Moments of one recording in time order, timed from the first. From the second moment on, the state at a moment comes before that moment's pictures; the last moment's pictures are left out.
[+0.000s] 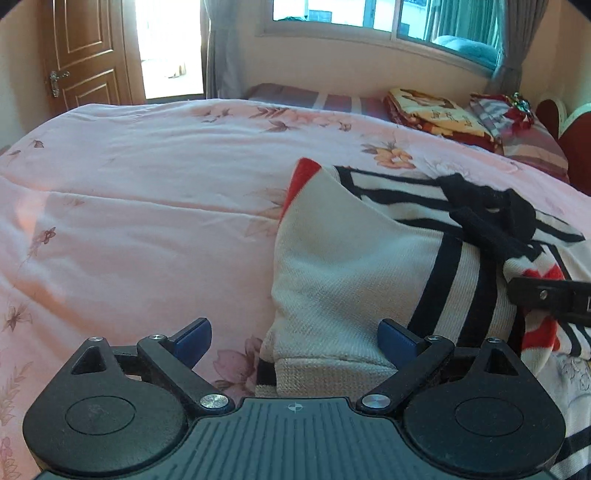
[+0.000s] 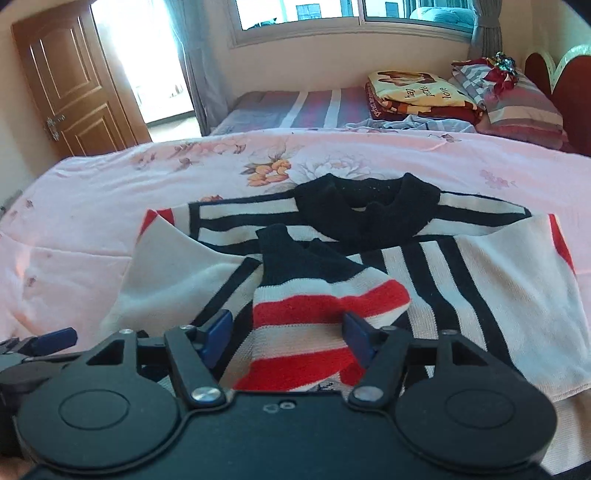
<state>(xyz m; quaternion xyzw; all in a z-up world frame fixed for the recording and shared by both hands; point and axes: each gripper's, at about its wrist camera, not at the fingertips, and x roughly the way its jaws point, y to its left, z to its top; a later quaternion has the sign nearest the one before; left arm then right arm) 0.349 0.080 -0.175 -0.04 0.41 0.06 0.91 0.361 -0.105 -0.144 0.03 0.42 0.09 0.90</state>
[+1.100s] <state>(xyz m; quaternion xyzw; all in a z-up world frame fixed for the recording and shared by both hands) 0.392 0.095 -0.179 -0.11 0.40 0.04 0.91 0.326 -0.235 -0.158 0.20 0.39 0.05 0.90</state>
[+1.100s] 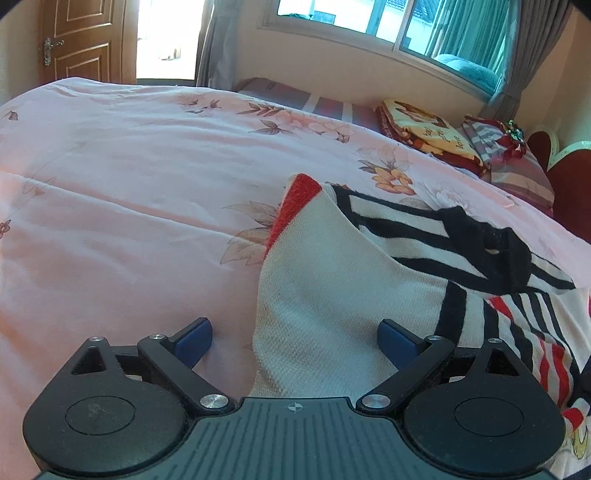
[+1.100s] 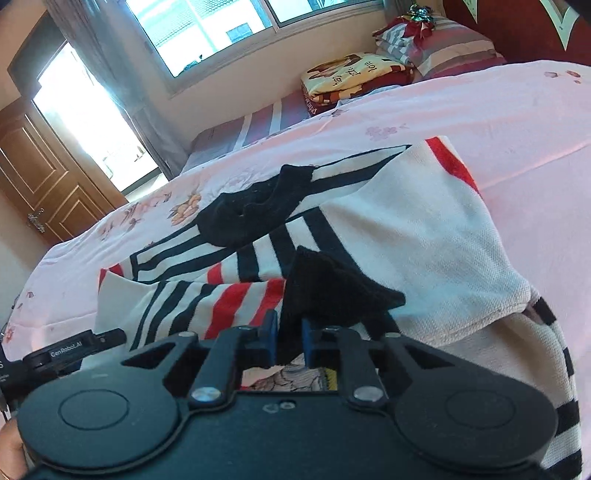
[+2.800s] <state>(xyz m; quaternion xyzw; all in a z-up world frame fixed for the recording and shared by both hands) 0.340 0.053 -0.152 -0.05 0.35 0.01 0.93 0.358 -0.238 -0.143 0.11 0.36 0.04 0.93</state>
